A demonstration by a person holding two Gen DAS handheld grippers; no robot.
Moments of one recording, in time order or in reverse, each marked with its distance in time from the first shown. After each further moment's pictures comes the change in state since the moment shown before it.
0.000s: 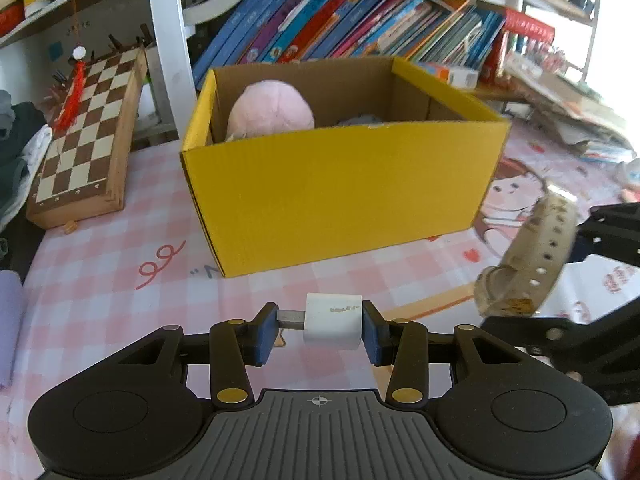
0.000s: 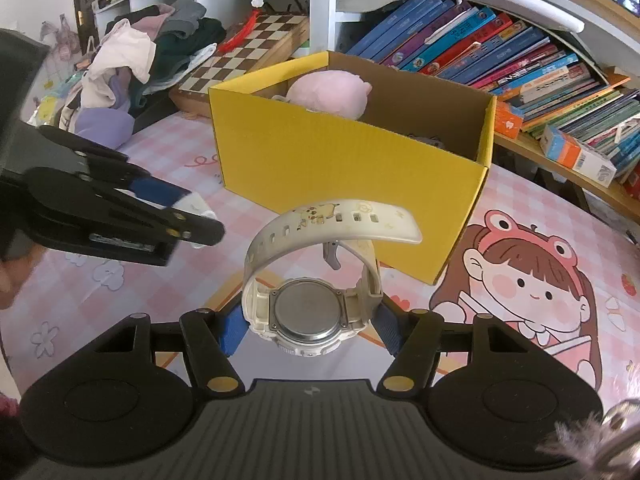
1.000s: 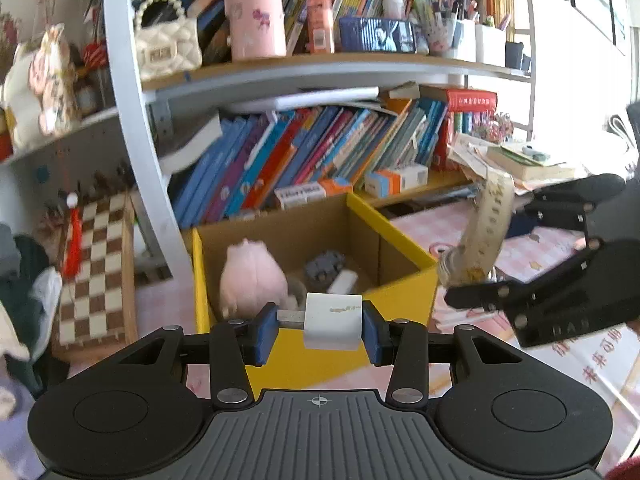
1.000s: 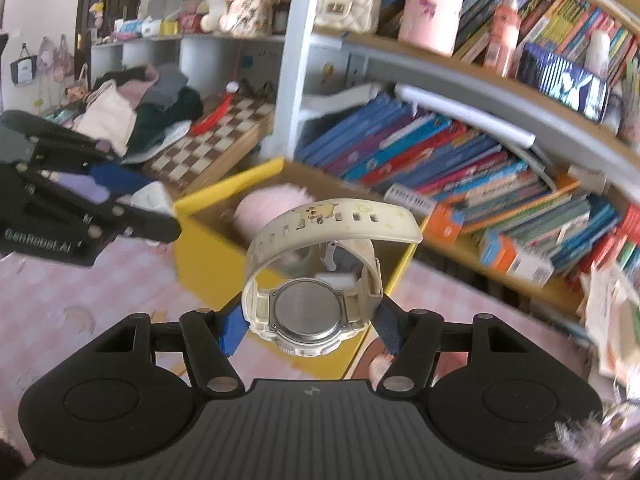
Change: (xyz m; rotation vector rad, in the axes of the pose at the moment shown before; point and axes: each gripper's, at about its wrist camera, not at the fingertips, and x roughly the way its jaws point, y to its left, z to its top) left arm -0.070 -0.021 0.070 0.163 -0.259 -0.030; right arm -0.063 -0.037 0.073 -0.106 -0.192 -0.107
